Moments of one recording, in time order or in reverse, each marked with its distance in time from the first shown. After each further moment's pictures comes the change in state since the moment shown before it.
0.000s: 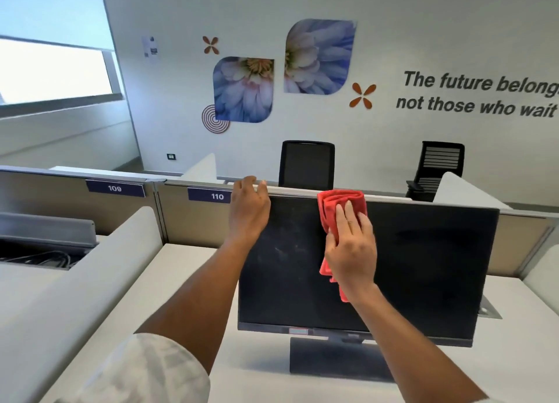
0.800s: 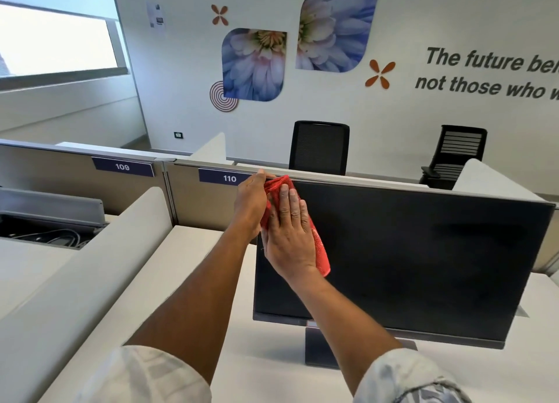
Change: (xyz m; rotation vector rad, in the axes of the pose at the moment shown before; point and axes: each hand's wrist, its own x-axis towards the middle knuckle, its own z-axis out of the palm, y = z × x) left_hand 0.016 -0.053 -0.001 -0.562 -0.151 -0.396; right_hand -0.012 -0.125 0.086 -0.115 -0.066 -0.373
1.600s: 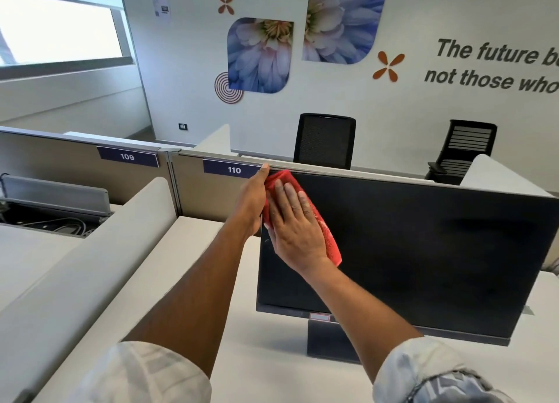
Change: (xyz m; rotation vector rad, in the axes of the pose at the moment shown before) left_hand -0.003 -0.005 -0.010 -0.116 -0.141 -0.130; right_hand -0.004 0.015 0.007 0.026 0.004 -0.209
